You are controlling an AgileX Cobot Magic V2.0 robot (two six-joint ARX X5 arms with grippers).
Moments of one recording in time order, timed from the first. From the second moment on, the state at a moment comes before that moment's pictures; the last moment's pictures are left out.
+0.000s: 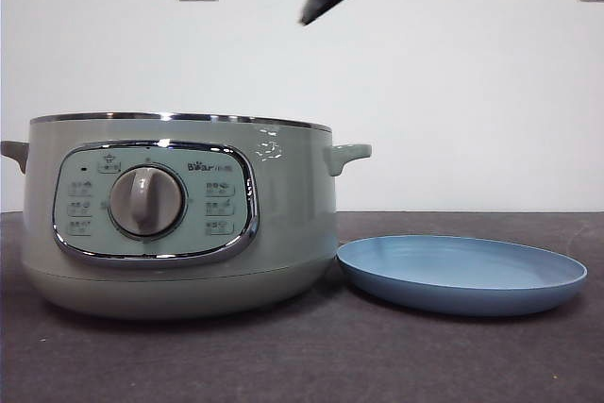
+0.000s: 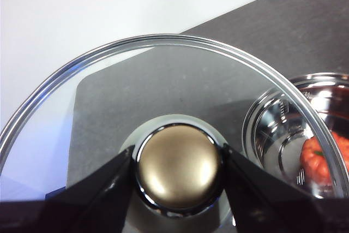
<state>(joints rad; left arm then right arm) -0.49 0.95 1.57 -1.13 -0.46 0.12 0.78 1.77 1.88 -1.04 -0.14 -0.06</state>
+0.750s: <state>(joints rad) -0.49 0.95 1.57 -1.17 -0.46 0.12 0.86 2.19 2.07 -1.08 -0.05 -0.15</state>
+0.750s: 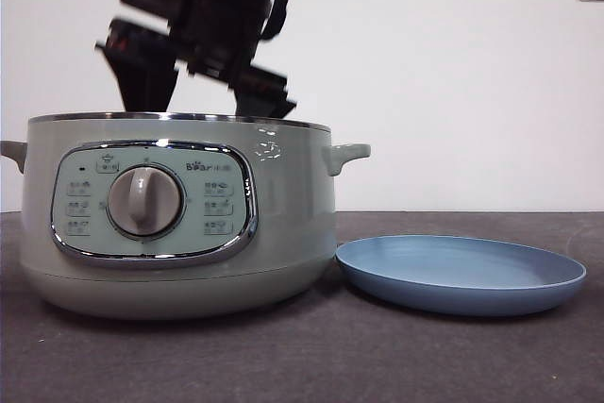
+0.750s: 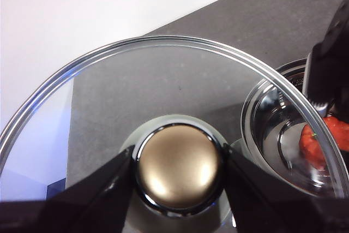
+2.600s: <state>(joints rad) -0.49 1.00 1.57 -1.11 -0.35 0.12 0.40 1.39 1.51 -1.23 0.08 0.02</state>
